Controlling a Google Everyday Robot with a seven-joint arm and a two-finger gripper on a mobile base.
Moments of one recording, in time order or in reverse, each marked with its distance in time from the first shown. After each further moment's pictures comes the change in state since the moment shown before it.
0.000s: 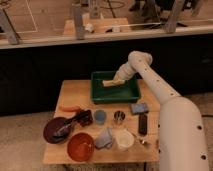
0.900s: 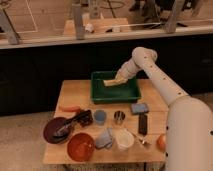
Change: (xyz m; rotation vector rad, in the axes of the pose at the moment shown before) arm -0.010 0.010 -0.022 -0.026 -0.015 -0.024
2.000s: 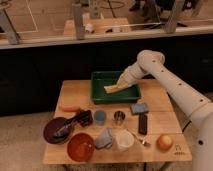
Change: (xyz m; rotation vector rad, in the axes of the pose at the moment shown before) arm -0.026 0.071 -0.055 -0.018 -0.018 -0.110
